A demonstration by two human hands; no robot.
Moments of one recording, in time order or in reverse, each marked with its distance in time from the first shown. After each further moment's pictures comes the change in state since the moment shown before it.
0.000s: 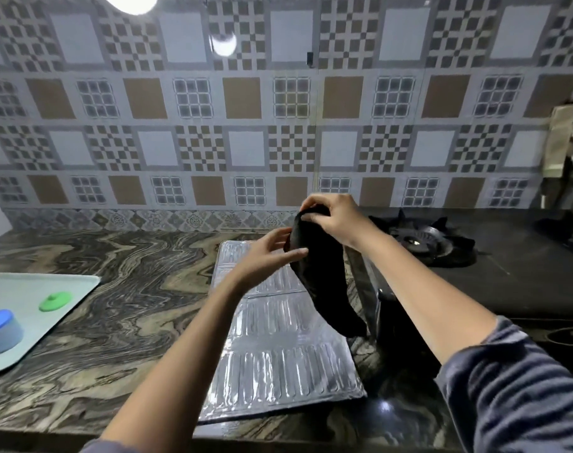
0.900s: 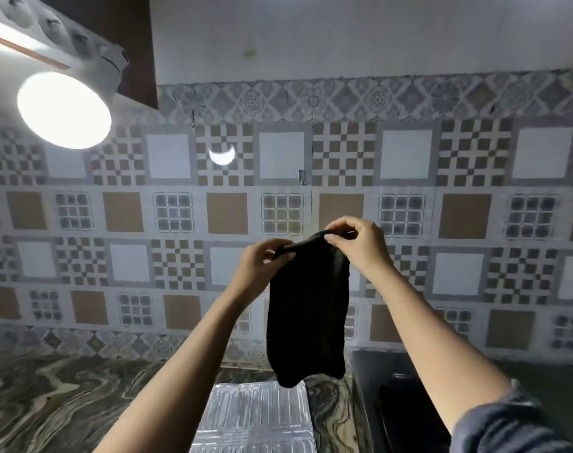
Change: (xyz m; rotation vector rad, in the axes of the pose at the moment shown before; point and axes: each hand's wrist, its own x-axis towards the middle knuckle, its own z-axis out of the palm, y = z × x) left_hand 0.268 0.097 -0.054 0.247 0.396 0.400; right_hand 0.222 0.113 -0.108 0.132 0.448 -0.015
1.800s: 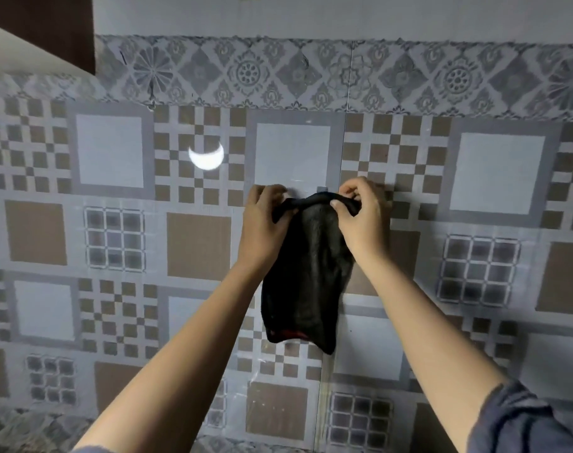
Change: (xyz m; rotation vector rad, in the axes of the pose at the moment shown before) left_hand 0.232 -0.093 0.029 0.072 0.362 0.247; right_hand 0.212 0.104 0.103 -0.138 0.367 -0.302
